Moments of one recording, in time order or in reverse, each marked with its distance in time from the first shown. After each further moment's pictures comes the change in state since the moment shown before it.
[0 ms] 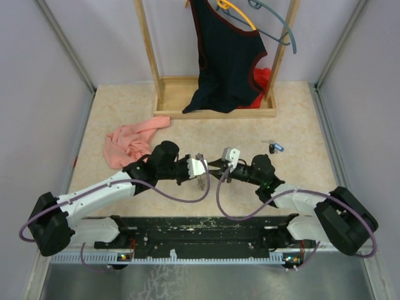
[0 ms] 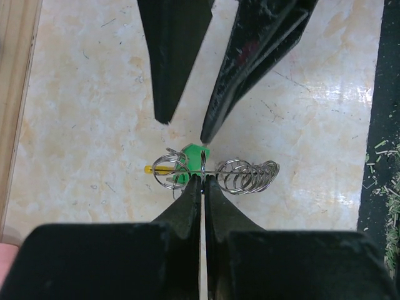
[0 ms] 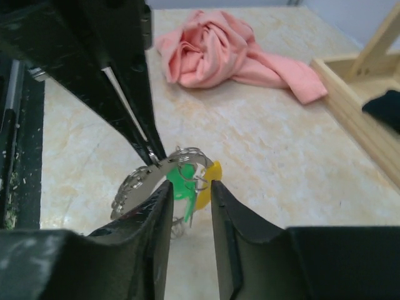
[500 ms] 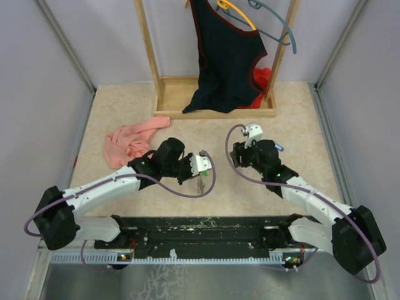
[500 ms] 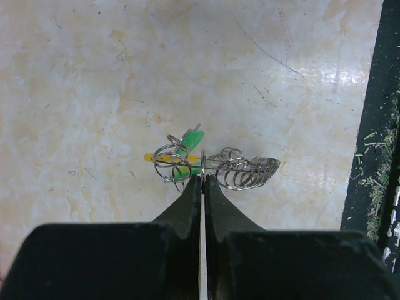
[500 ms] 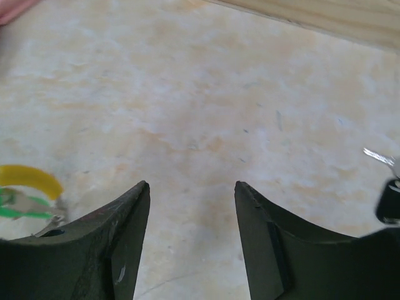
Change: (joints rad) left arm 0.000 0.075 0.076 -0.109 -0.016 -0.042; right arm -0.103 -0.198 0.194 -0.743 0.624 0.279
